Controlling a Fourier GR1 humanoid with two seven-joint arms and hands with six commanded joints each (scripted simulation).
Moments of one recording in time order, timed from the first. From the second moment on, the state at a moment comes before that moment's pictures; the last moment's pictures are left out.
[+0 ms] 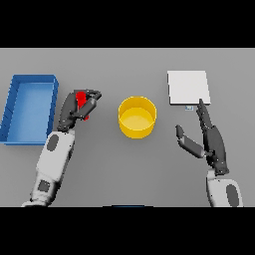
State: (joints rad) left arm -0.50 0.00 0.07 -0.92 -0.18 0.09 -0.16; right arm 0.07 -0.08 0.08 -1.69 0.17 -0.01 -0.08
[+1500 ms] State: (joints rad) left arm -0.82 0.27 -0.54 -1.00 -0.72 -0.01 0.08; right arm 0.09 -0.06 0.13 -1.72 0.23 -0.03 -0.08
